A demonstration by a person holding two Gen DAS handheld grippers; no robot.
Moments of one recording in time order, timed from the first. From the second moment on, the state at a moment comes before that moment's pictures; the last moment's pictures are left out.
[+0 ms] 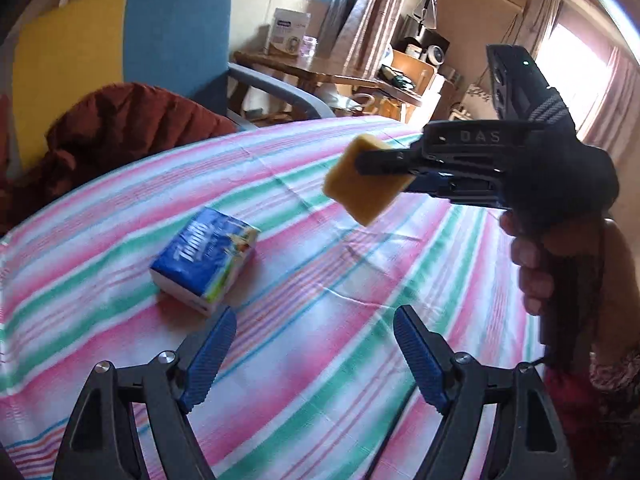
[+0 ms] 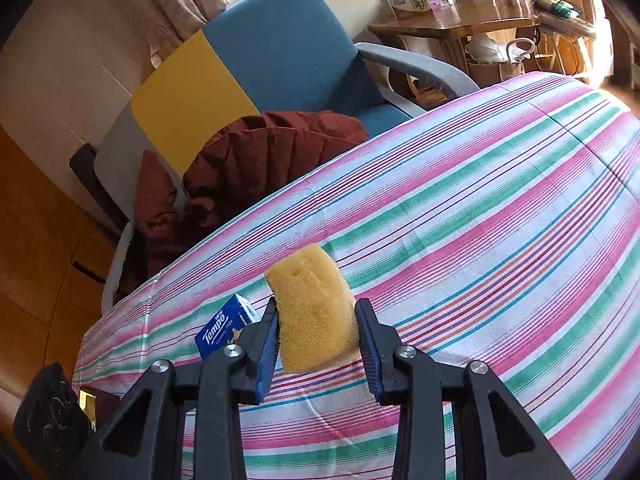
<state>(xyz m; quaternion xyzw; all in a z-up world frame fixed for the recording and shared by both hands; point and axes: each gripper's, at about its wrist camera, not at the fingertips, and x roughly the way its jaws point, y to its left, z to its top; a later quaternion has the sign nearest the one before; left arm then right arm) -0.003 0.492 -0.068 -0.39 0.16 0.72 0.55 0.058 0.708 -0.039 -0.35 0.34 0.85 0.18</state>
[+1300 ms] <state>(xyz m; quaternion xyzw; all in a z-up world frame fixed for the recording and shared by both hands) -0.031 0.451 -0.103 -0.39 0.14 0.80 0.43 0.045 0.692 -0.042 -0.36 0.34 0.86 0.13</state>
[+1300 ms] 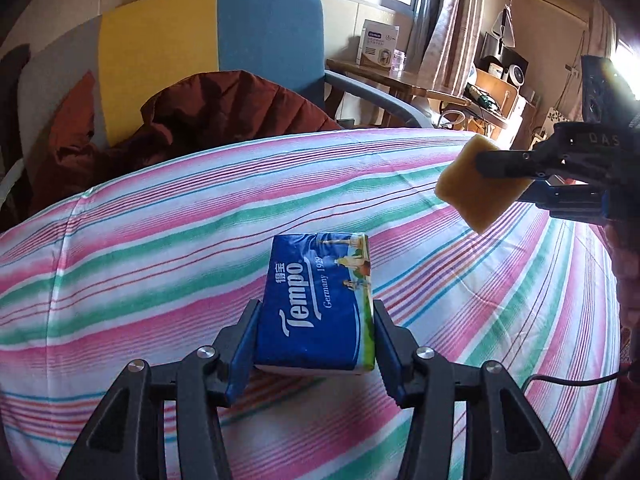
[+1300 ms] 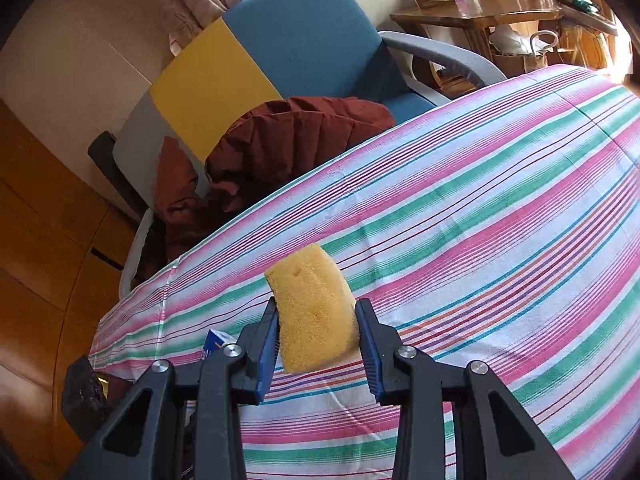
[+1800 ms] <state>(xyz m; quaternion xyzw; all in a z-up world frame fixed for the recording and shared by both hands) 0.014 0.375 -0.080 -0.31 0.11 0.86 0.39 0.022 0.627 -0.031 -0.39 0.14 0.90 0.13</state>
